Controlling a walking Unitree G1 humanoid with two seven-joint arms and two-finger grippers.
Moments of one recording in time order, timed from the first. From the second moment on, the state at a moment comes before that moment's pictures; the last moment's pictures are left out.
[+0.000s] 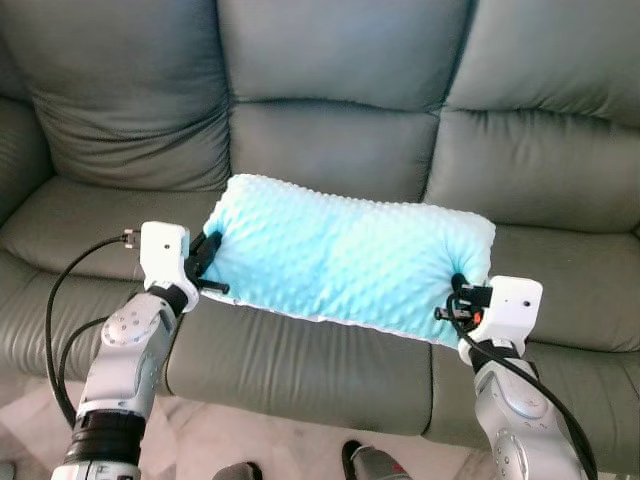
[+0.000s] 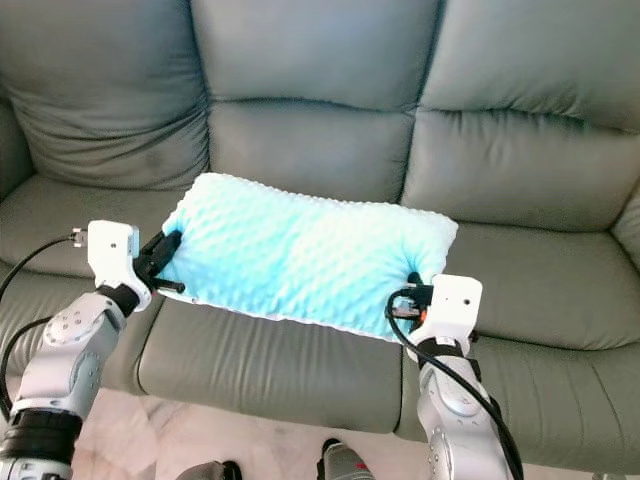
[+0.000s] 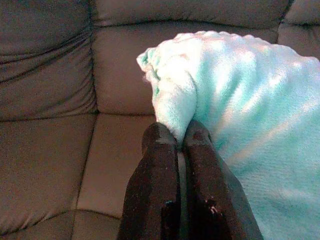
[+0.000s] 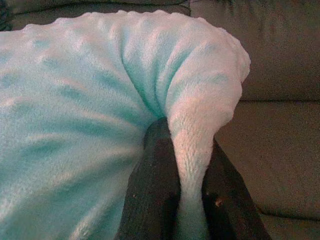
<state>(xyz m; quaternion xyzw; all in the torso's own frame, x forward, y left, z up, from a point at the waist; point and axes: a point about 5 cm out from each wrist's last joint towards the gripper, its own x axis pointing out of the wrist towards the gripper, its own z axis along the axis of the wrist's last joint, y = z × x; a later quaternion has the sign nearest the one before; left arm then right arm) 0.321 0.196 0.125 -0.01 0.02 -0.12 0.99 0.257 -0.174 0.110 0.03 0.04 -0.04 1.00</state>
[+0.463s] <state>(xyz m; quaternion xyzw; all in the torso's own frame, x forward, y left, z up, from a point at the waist) 0.325 0.190 0.130 -0.02 0.04 -0.14 0.99 0.256 -0.177 0.114 0.03 0.04 -0.05 1.00</state>
